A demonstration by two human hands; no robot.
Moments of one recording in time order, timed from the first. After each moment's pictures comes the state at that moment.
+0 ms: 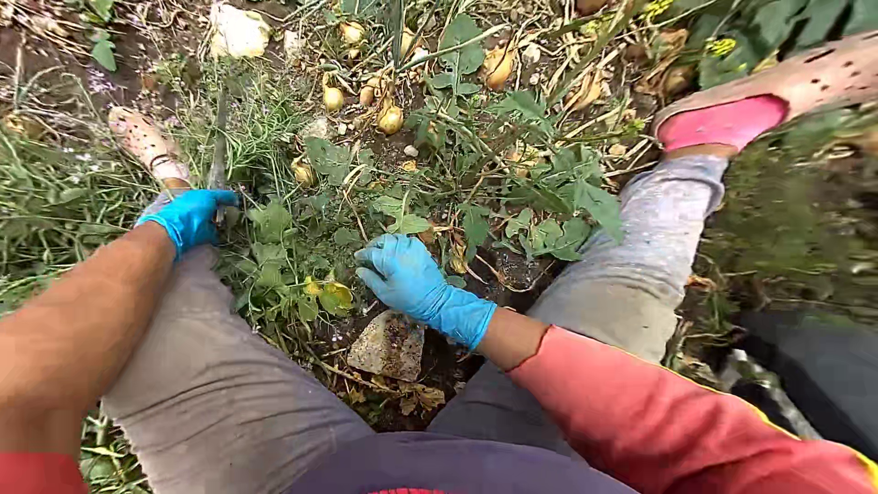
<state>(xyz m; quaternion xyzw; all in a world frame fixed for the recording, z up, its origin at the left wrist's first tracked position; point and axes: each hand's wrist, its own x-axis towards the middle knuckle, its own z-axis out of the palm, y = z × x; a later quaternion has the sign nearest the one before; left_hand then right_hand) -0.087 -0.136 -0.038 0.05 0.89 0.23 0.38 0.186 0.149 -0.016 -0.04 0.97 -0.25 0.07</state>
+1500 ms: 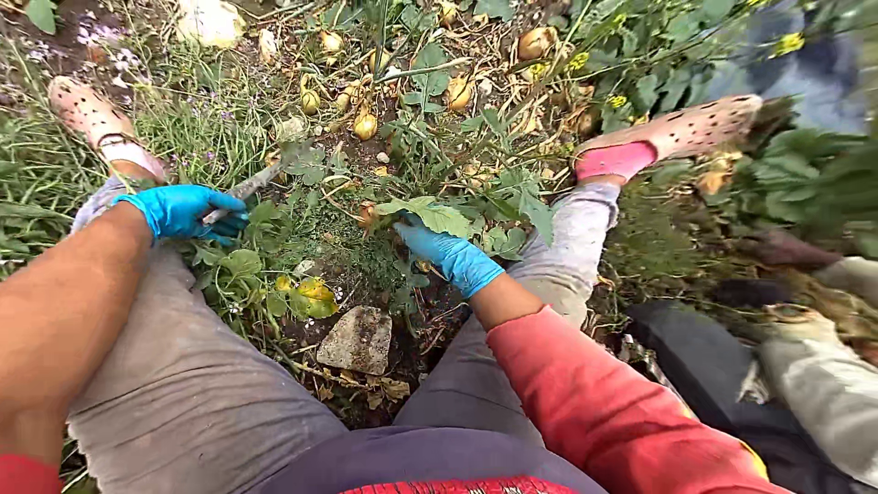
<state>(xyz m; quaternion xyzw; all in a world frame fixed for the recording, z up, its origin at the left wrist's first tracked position) -0.069 -0.105 -0.034 -0.08 0.72 0.40 0.56 0.167 0.236 -0.026 0.26 0.86 -0.36 0.25</state>
